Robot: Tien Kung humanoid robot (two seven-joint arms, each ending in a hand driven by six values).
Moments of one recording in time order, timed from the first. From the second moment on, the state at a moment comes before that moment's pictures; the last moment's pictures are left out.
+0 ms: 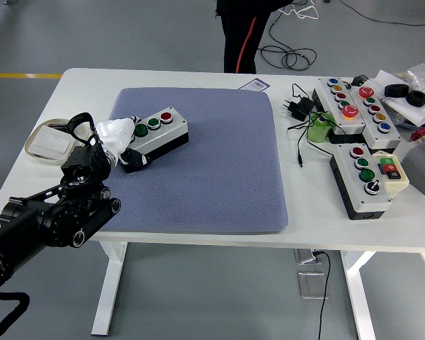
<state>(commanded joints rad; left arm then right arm) -0.83 0.13 -0.64 -0.69 1.86 0.24 0.35 0.11 -0.16 1.21 0.18 -0.96 -0.26 -0.38</state>
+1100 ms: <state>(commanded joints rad) -0.80 0.24 -0.54 -0.90 1.81 0.29 -0.20 0.12 -0.16 1.23 0.18 -0.96 -0.26 -0.38</state>
